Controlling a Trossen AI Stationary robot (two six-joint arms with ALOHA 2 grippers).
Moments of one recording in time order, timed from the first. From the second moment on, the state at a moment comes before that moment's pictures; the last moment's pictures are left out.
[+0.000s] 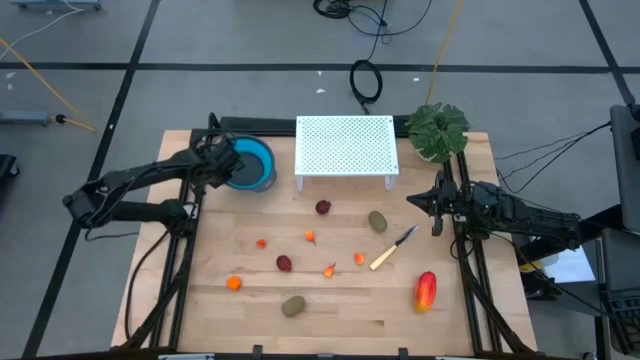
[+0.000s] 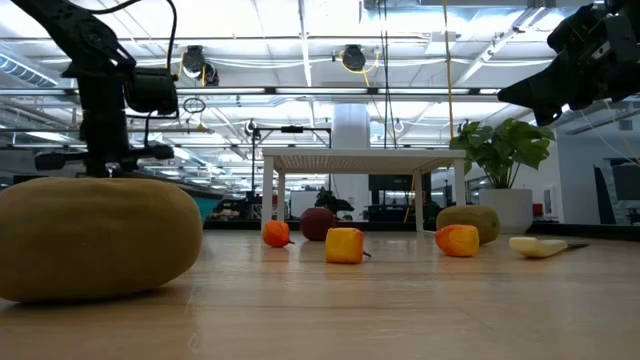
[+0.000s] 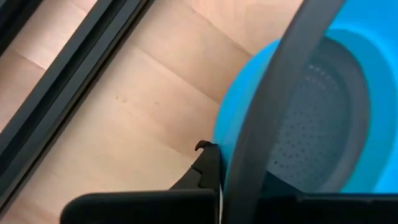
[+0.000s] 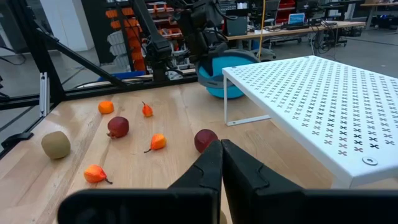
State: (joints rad) left arm 0.73 1.11 0.58 -0.78 -0.23 -1.42; right arm -0.14 0.02 0.18 -0.26 0.03 0.10
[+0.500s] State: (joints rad) left arm 0.73 0.87 0.58 -0.76 -0.30 -1.42; right arm -0.14 0.02 0.18 -0.26 0.02 0.10
